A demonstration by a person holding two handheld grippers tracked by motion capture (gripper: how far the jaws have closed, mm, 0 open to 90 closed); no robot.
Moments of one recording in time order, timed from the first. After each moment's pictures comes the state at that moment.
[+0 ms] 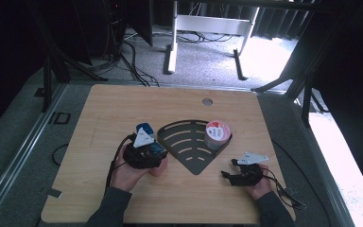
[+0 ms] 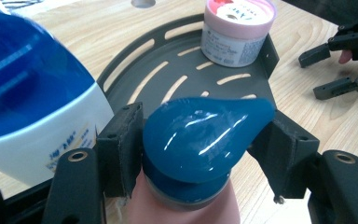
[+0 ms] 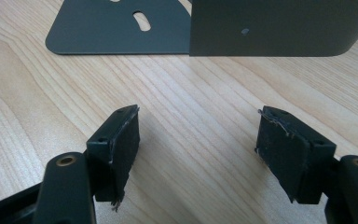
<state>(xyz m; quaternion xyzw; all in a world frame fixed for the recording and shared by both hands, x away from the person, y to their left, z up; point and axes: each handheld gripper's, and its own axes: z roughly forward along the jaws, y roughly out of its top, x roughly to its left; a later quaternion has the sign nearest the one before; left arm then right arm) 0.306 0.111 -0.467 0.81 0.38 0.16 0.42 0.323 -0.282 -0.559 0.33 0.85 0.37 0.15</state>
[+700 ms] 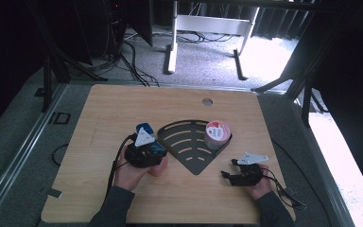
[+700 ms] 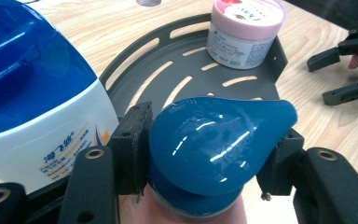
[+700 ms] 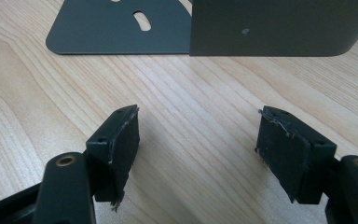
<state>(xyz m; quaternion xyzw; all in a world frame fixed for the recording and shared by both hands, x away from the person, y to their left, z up) 0.310 0.109 -0.472 0.80 0.39 0.17 0.43 0.323 -0.282 -0.559 0.33 0.85 0.37 0.15</state>
